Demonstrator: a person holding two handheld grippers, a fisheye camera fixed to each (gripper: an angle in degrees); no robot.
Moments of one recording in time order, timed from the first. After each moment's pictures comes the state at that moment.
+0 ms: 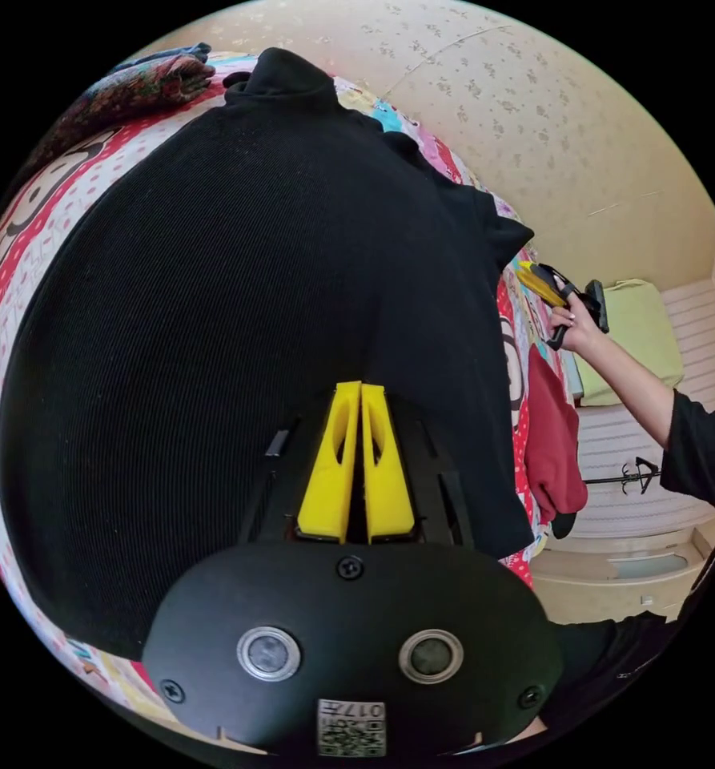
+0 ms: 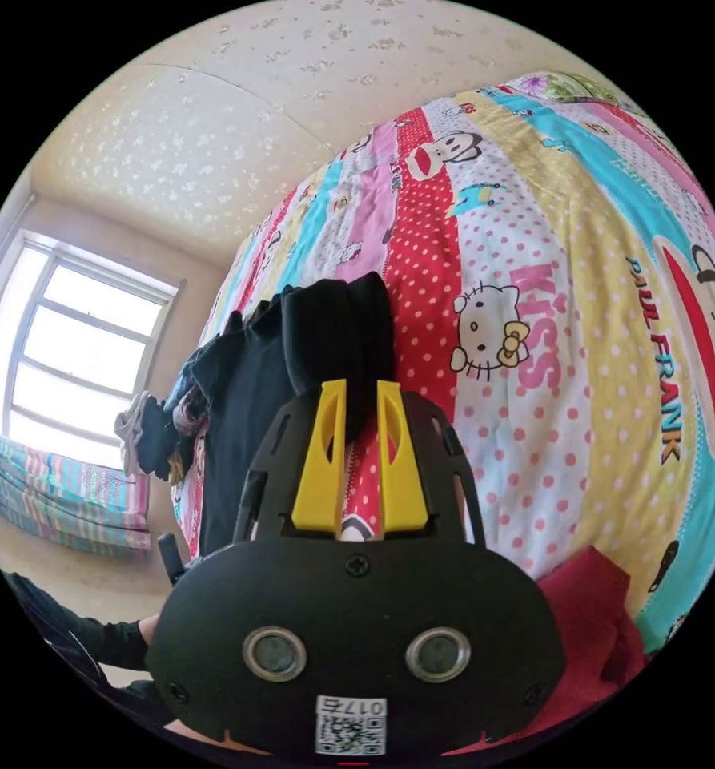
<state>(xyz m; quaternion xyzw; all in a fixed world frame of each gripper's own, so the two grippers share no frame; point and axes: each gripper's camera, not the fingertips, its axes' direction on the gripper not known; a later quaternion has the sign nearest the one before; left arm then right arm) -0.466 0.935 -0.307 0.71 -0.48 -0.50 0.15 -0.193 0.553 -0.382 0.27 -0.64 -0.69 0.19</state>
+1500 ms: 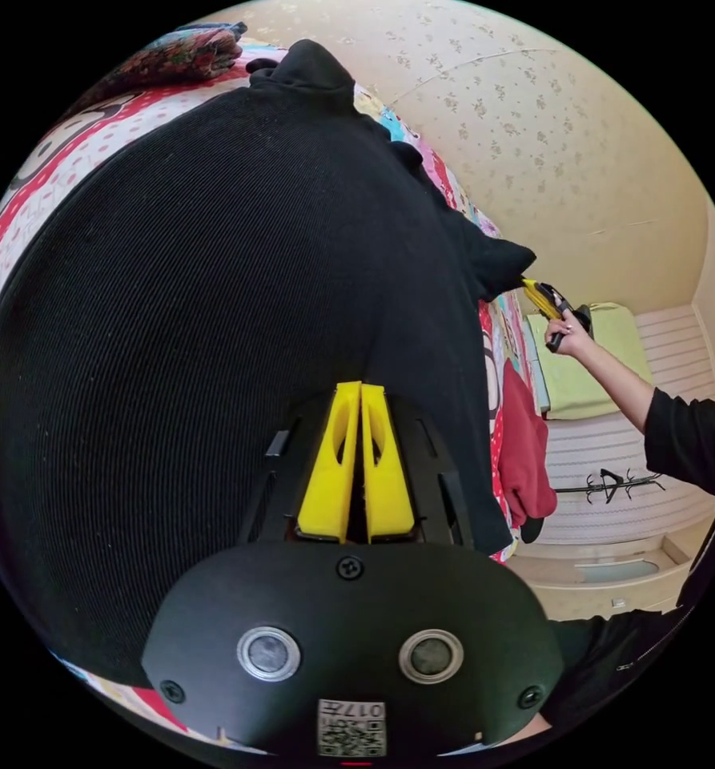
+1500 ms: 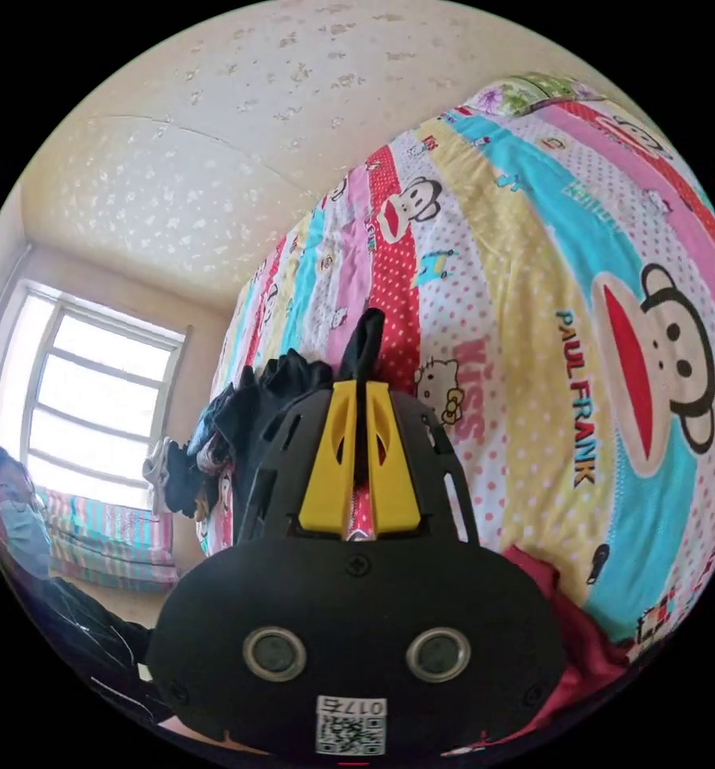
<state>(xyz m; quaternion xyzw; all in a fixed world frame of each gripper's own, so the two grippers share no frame) -0.421 0.968 -0.201 0.76 -0.45 -0.45 0.16 -0.189 0.584 -0.456 0.24 -0.69 -0.65 0.19</state>
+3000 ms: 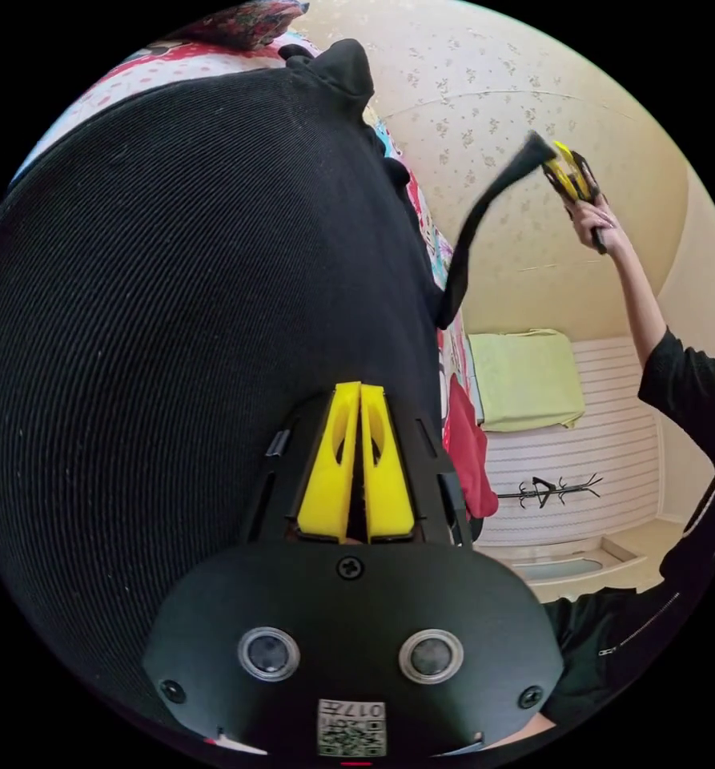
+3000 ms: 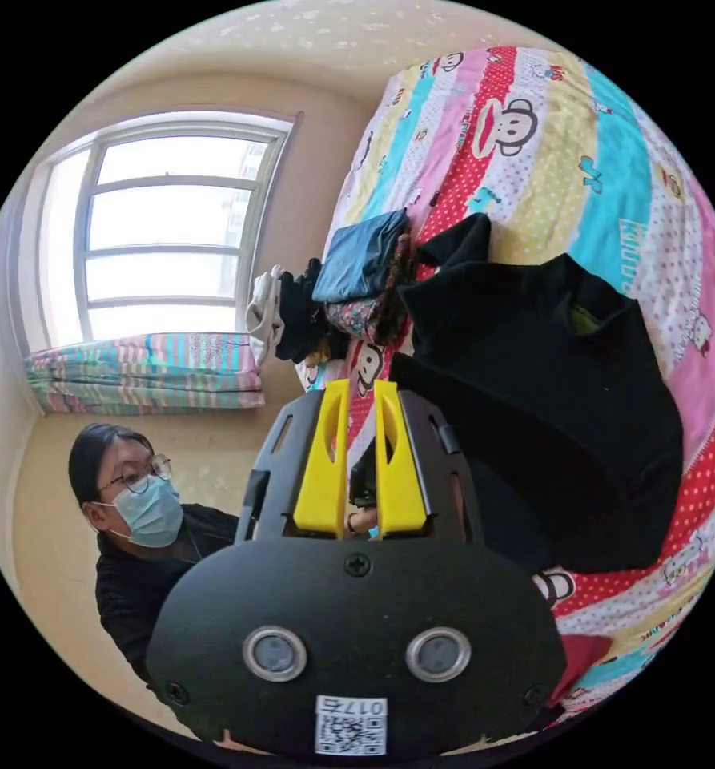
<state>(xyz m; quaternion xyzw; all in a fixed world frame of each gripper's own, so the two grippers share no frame) -0.406 0.989 -0.168 0.83 -0.41 -0.33 0.20 -0.122 1.003 -0.560 0.14 -0.34 -0.93 0.05</state>
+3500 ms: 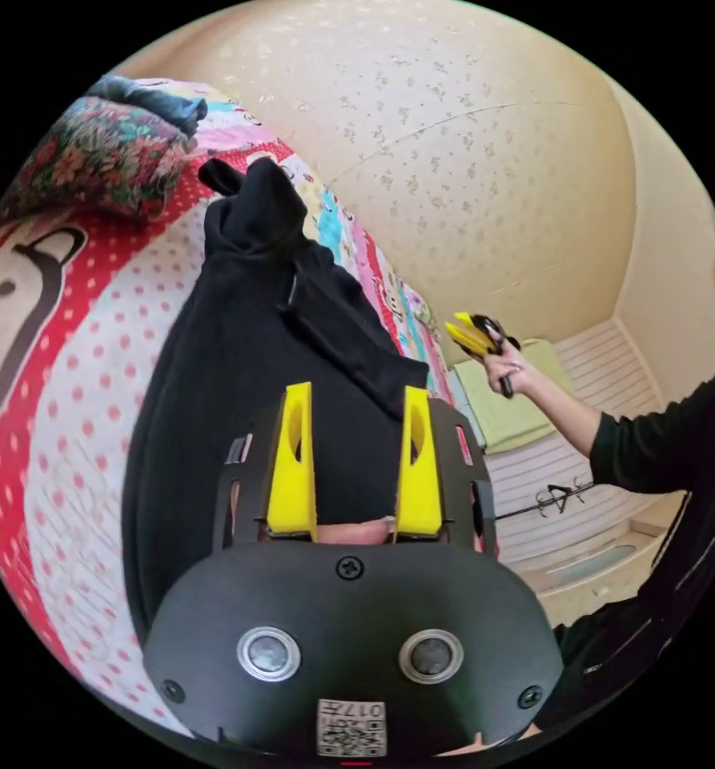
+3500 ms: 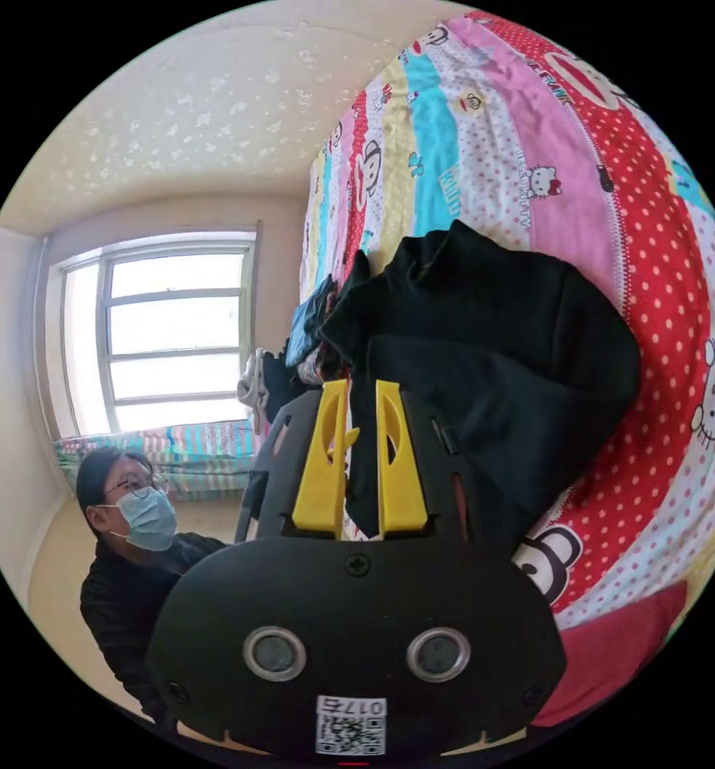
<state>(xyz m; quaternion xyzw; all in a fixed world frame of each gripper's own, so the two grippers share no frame) -0.283 1.037 -0.239 0.79 -0.51 -0.29 0.15 -0.264 0.751 -0.534 0.07 -0.52 -0.85 0.11</state>
